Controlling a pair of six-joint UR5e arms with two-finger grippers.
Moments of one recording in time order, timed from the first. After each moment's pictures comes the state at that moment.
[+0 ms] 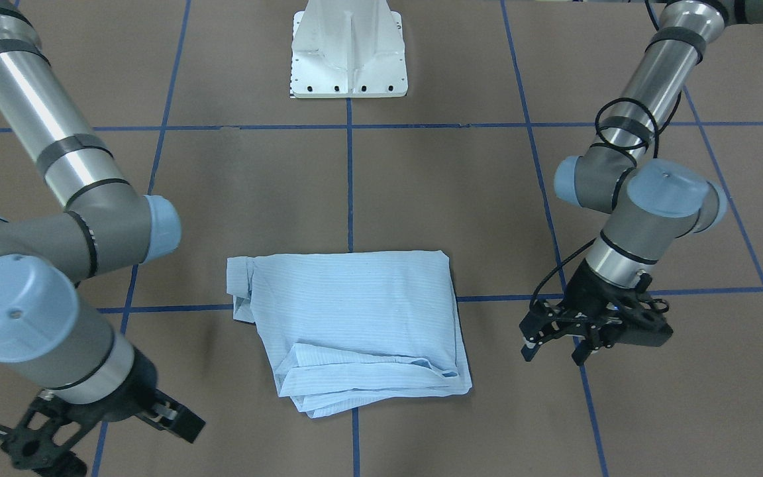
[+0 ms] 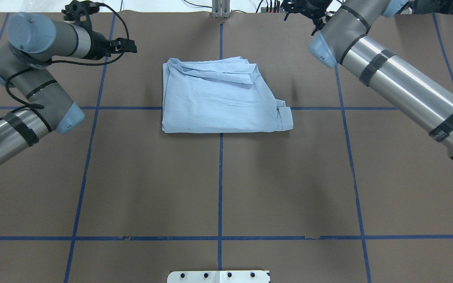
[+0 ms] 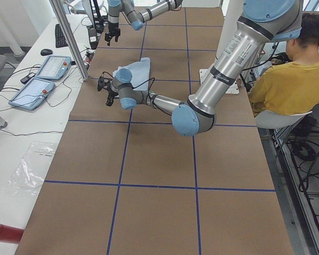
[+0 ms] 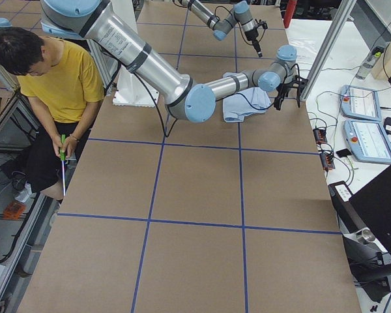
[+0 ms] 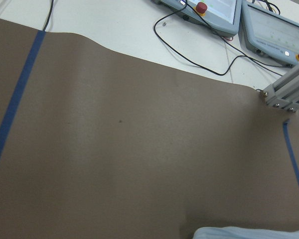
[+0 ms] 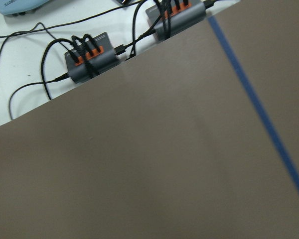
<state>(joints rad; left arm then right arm) -0.96 -2.13 -1.21 -2.54 -1.92 -1.02 1.06 -0.70 1.02 -1.22 2.10 1.20</state>
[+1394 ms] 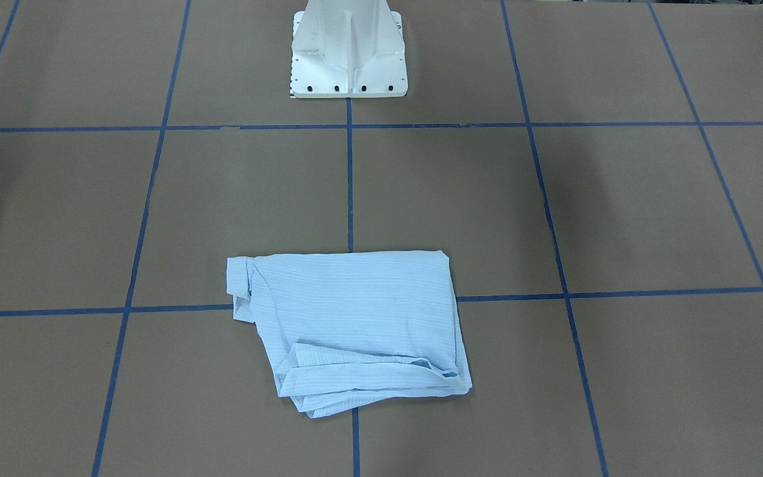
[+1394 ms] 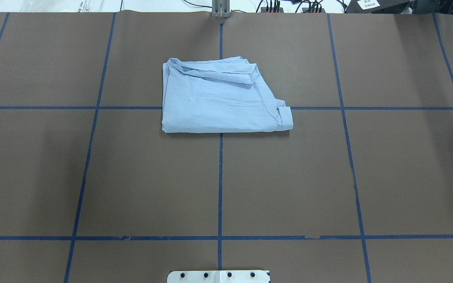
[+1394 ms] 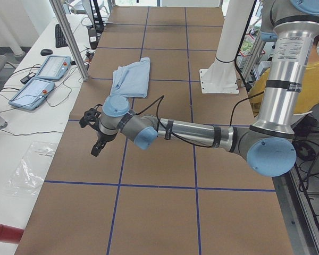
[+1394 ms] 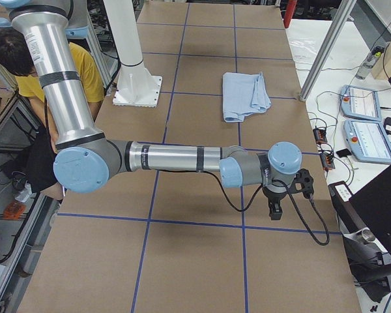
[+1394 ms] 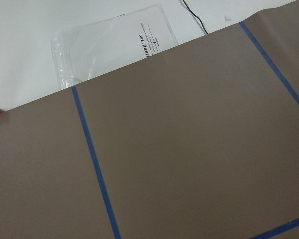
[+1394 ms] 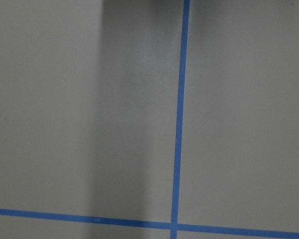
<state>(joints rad) -1.50 -1.66 -1.60 -2.08 -2.28 -0.15 1.59 -1.29 1.31 -1.40 2.39 0.06</state>
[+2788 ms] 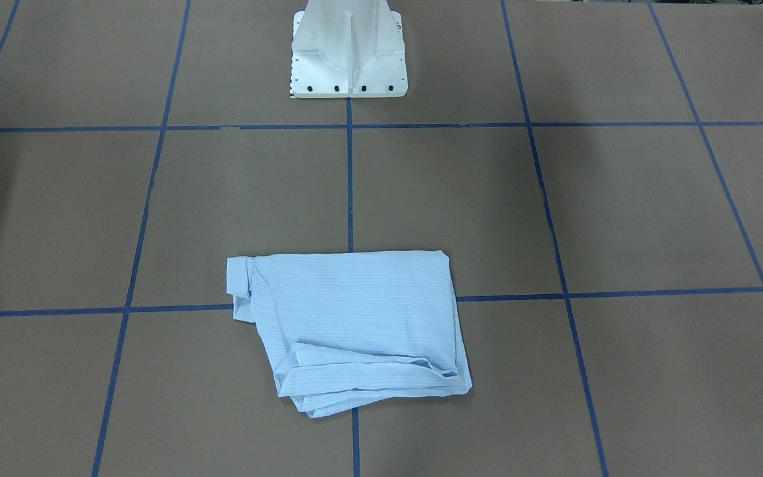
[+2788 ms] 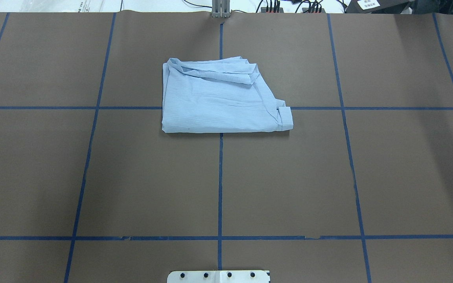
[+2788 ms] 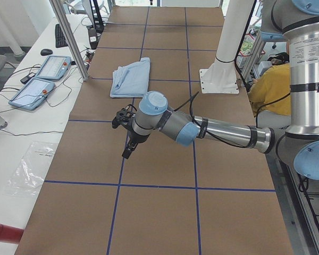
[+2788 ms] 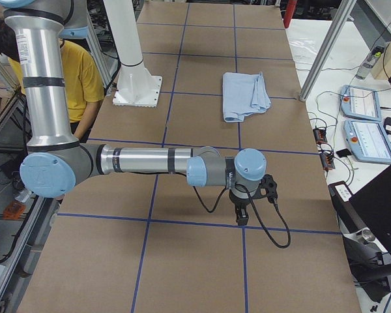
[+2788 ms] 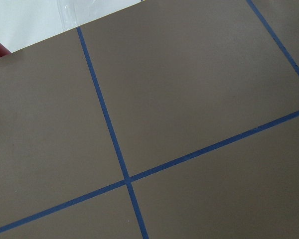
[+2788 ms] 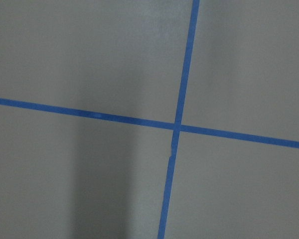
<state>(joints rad) -1.52 -1.41 -1.94 -1.88 -2.29 -0.06 1.54 -1.54 1.65 -1.67 2.36 -0.10</state>
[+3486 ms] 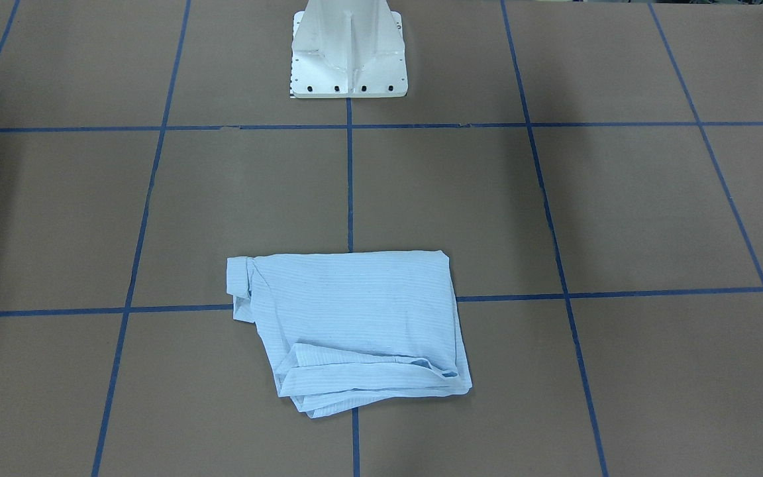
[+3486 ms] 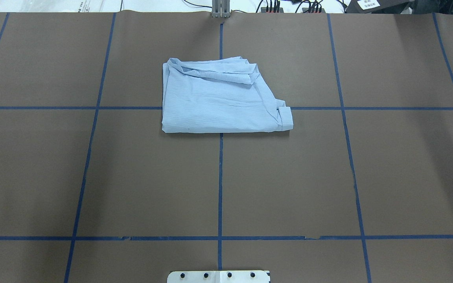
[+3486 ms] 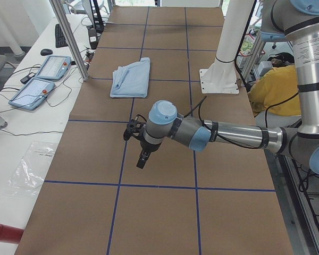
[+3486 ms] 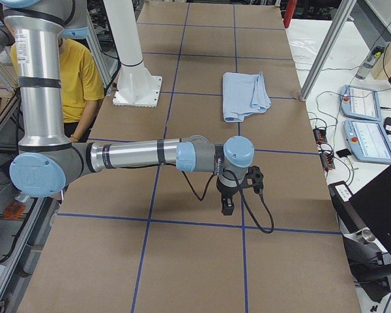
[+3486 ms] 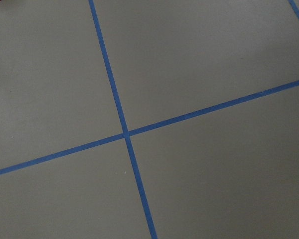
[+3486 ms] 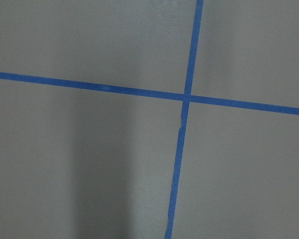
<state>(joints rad) -1.51 -1.33 -1.86 -1.95 -2.30 -0.05 1.52 -1.56 1.67 -1.70 2.36 -0.09</state>
